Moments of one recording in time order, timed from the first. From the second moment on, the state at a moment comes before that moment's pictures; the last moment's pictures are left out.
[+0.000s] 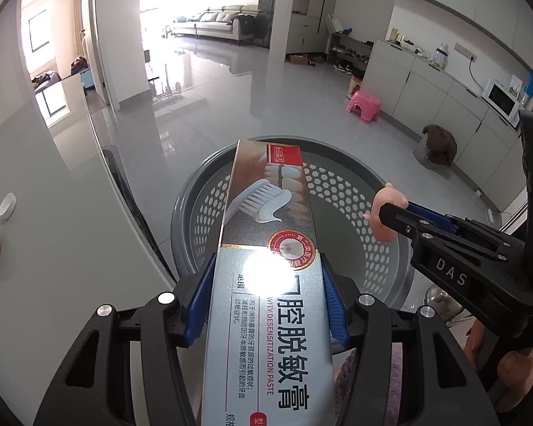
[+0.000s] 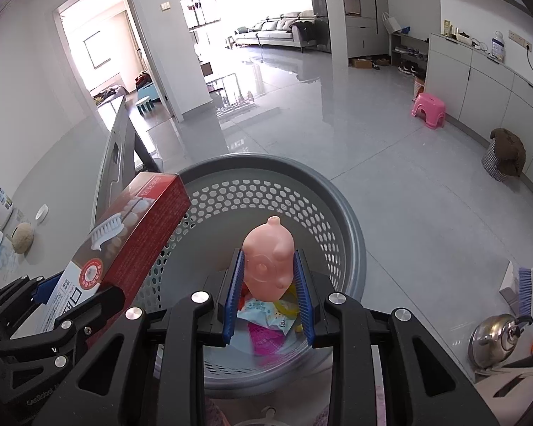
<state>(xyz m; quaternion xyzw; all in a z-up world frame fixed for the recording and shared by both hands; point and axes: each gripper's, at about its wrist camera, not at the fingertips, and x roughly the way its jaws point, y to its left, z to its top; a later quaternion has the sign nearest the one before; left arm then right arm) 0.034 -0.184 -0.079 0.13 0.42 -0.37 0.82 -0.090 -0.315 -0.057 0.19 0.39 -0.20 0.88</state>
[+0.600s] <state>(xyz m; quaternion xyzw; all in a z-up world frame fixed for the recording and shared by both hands) 0.039 -0.198 -0.084 0.14 0.44 -0.36 0.81 -0.086 -0.331 -0.072 0.21 0.40 -0.18 0.87</state>
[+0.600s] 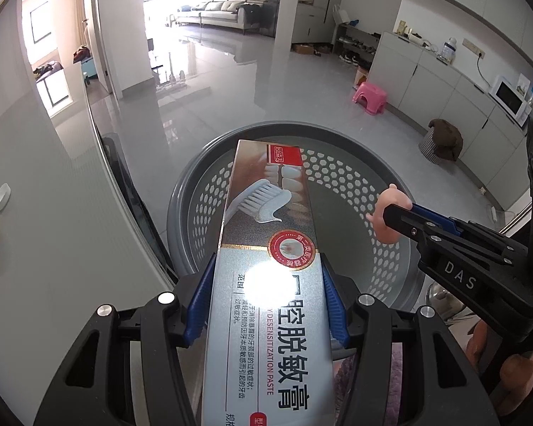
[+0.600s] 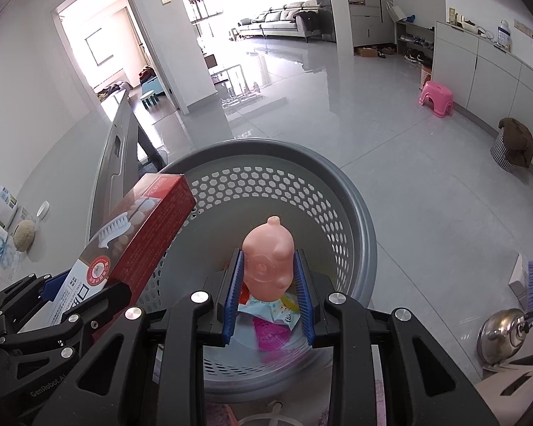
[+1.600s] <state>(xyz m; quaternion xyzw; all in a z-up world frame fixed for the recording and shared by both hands) 0.046 -0.187 -0.080 0.12 0.44 -0.35 0.82 -0.091 -0.328 -0.059 0.21 0.38 -0.19 0.88</state>
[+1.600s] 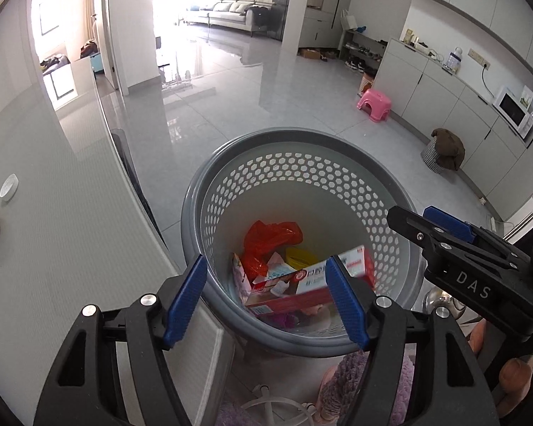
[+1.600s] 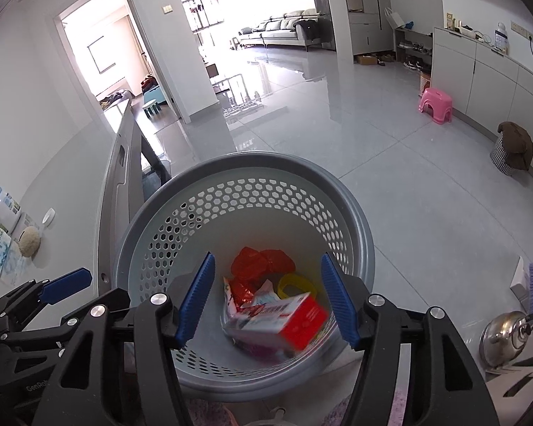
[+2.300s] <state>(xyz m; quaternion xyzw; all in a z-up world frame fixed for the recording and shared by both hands) 0.039 -0.162 -0.067 0.11 0.42 -0.34 0.83 -0.098 -0.305 -0.038 0.19 0.36 -0.18 0.89</state>
